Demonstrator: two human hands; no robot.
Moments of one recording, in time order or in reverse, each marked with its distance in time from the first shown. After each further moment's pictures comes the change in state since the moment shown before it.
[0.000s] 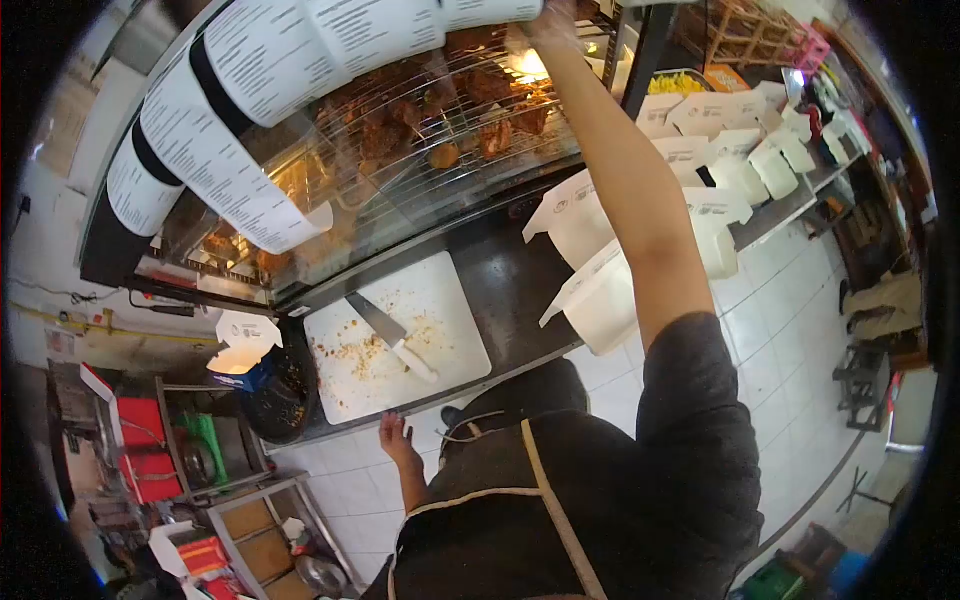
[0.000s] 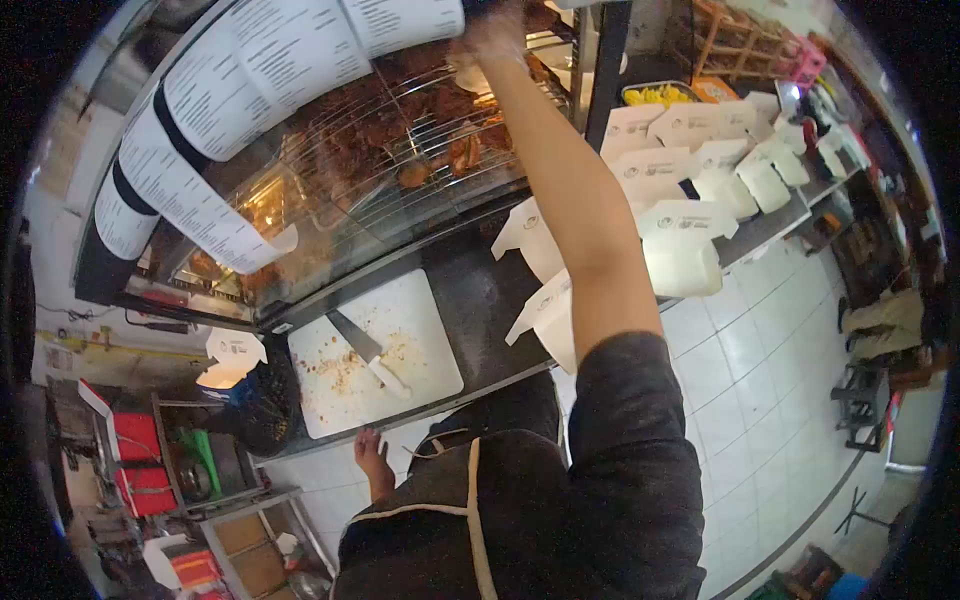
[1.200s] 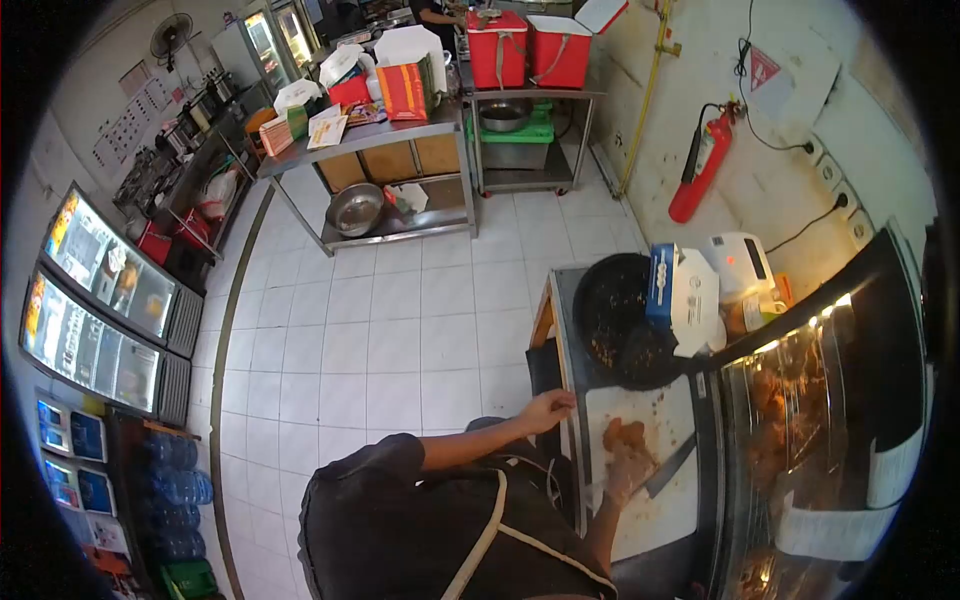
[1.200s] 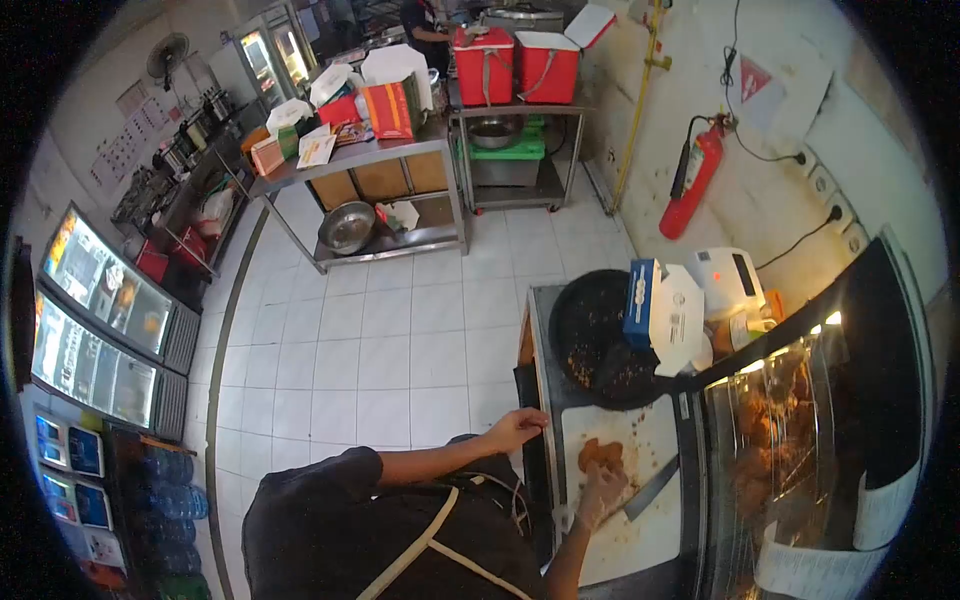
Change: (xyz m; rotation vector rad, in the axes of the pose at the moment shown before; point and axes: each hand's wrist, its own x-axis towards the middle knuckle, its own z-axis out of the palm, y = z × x) left_hand 0.039 0.067 -0.115 -0.026 0.141 0.340; right_hand -0.570 -0.294 0.107 0.572 -1.344 0.324
